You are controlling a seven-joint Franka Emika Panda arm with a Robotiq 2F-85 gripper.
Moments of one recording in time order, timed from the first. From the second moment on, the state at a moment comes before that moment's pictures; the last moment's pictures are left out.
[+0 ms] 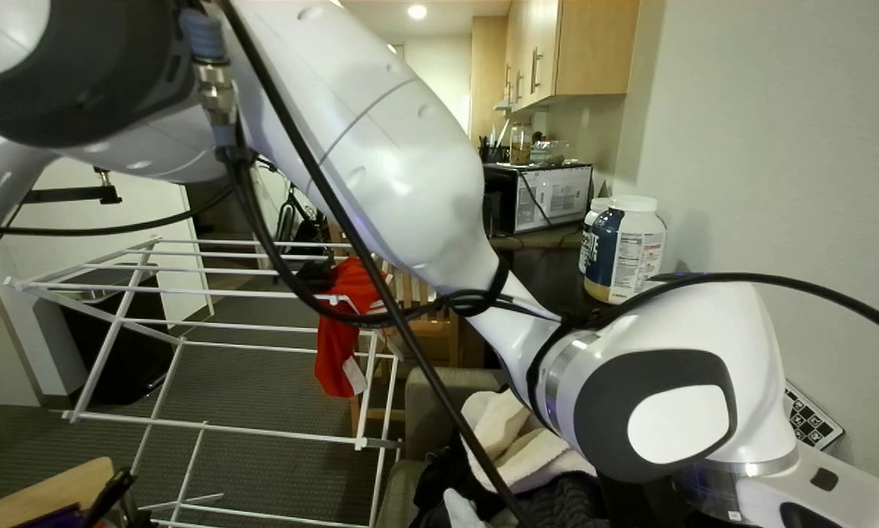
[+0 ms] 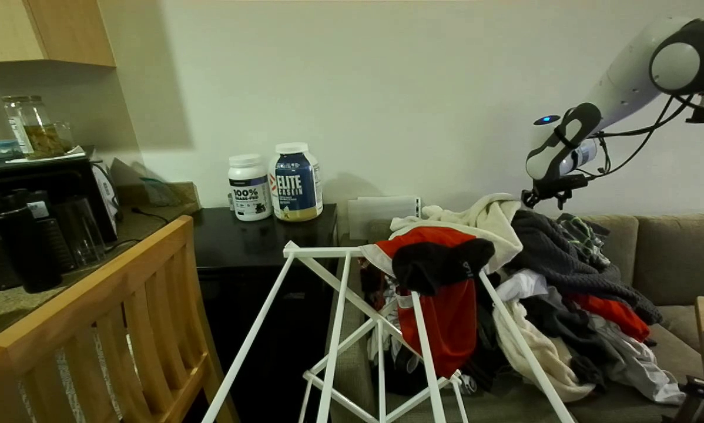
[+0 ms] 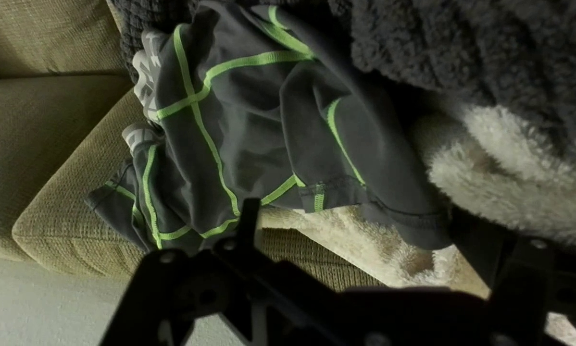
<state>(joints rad) -0.37 0.75 -0.41 -1.70 -0.10 2.58 0.42</state>
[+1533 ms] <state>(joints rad) -0.40 0.81 -0.38 -1.65 -0.04 2.62 0.38</state>
